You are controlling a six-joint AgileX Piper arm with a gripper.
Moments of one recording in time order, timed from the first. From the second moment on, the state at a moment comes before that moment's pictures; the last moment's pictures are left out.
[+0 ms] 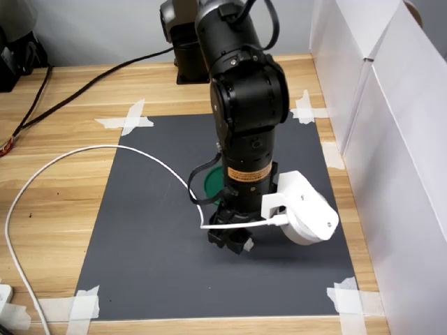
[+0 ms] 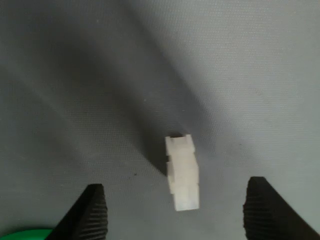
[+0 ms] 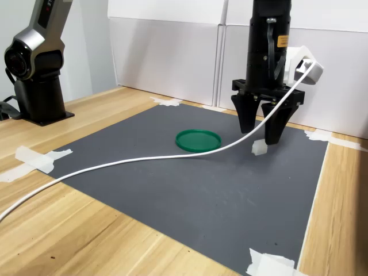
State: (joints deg) arm 17.7 121.4 -100.6 -3.0 61.1 -39.3
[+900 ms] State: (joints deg) arm 16.0 123.0 -100.6 1.2 59.0 -41.4
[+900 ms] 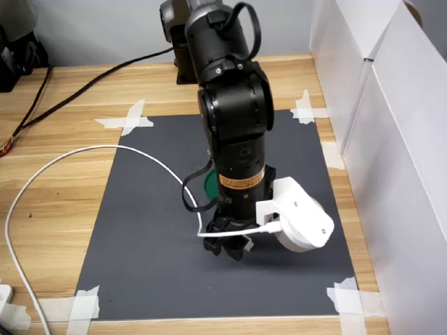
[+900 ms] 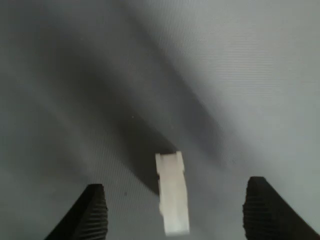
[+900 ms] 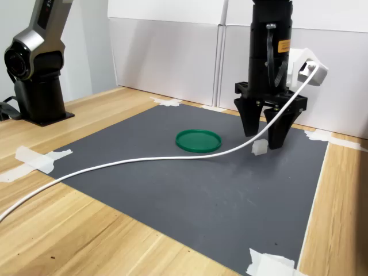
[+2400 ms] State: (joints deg) arm 16.0 113.3 -100.0 1.7 63.0 -37.6
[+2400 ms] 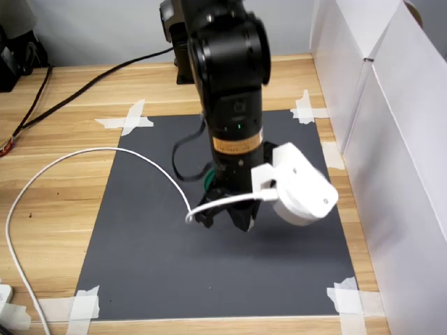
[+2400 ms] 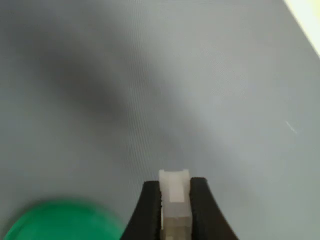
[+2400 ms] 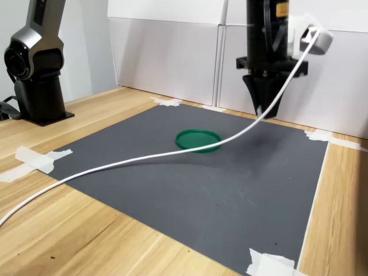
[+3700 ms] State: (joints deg) arm 16.0 99.7 -65.0 0.0 46.3 -44.9
